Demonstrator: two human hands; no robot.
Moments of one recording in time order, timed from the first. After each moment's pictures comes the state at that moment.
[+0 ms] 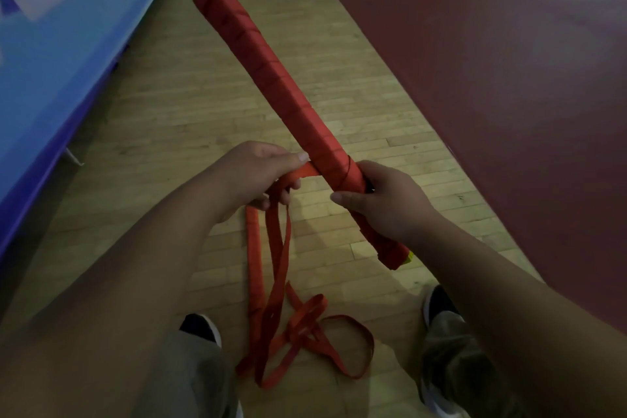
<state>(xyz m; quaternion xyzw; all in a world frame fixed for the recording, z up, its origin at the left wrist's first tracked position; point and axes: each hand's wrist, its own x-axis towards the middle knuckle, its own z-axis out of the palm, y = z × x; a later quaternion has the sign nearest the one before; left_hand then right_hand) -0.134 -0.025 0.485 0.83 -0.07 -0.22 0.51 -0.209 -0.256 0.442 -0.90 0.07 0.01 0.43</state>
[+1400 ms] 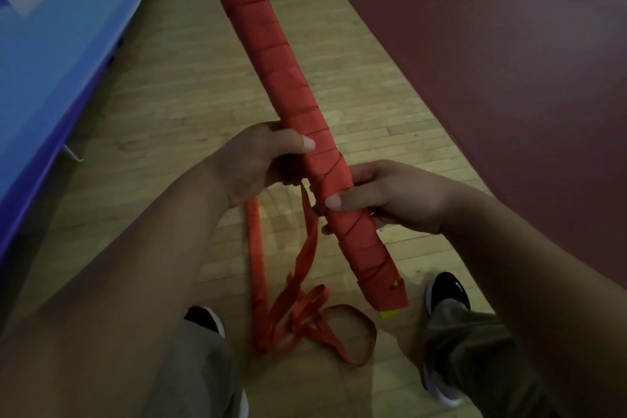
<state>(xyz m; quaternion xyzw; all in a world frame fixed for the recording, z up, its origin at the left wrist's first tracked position) -0.127 -0.038 0.480 0.71 -0.20 -0.27 0.62 -0.209 -0.273 0.465 -0.71 -0.04 0.30 0.63</state>
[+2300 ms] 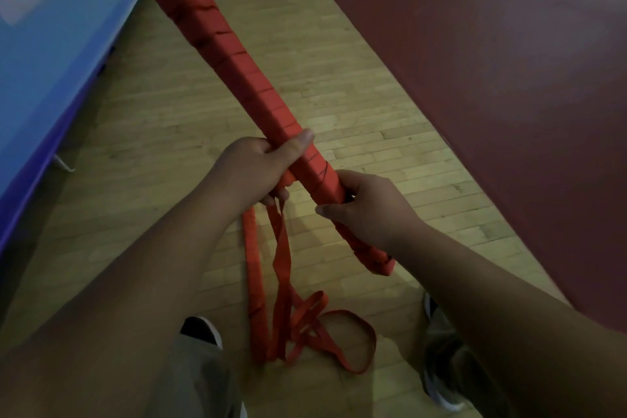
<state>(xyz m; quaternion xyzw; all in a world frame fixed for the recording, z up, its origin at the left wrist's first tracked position) -0.138 -0.039 0.480 0.87 -0.06 -0.13 0.46 -0.213 -0.239 0.425 -0.90 0.05 0.02 0.44</state>
